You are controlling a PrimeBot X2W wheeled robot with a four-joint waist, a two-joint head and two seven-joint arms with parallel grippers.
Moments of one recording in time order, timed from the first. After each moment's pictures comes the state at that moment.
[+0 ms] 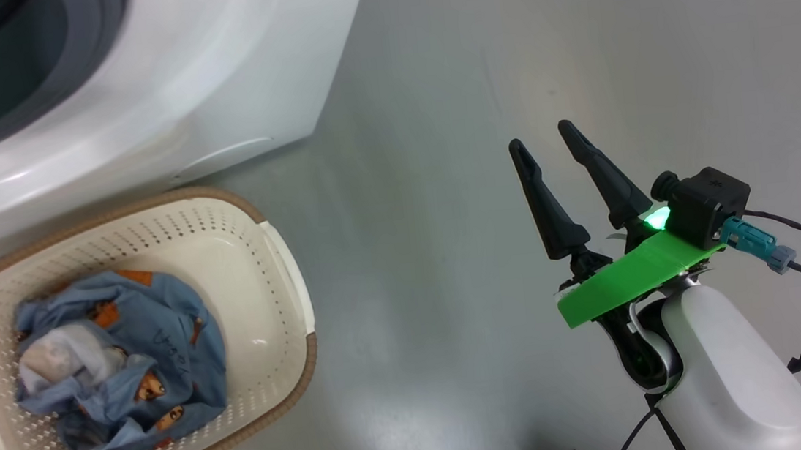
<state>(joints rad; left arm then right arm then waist) -1.28 0.24 0.00 1.03 -0.31 -0.13 -0.26 -0.47 -0.05 0.22 0.29 0.40 0.13 -0.25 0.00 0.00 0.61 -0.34</state>
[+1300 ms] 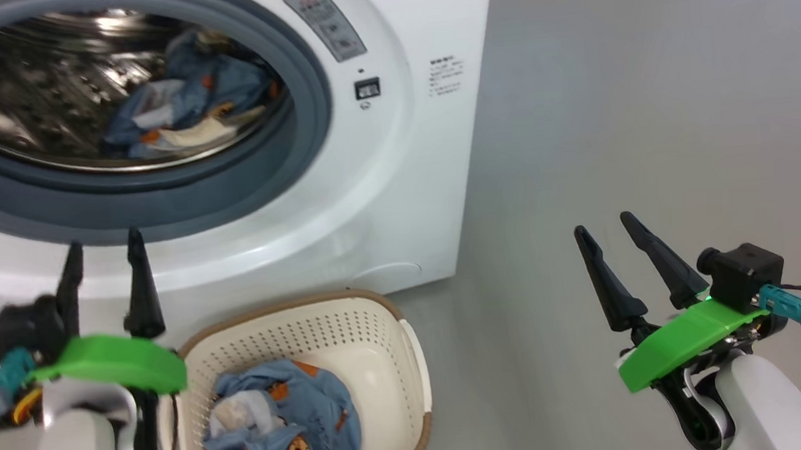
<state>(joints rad) -0.45 0.09 0.00 0.49 -0.27 -0.13 -0.26 -0.32 -0.14 0.17 0.37 0.42 0.13 -0.25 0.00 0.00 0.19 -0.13</state>
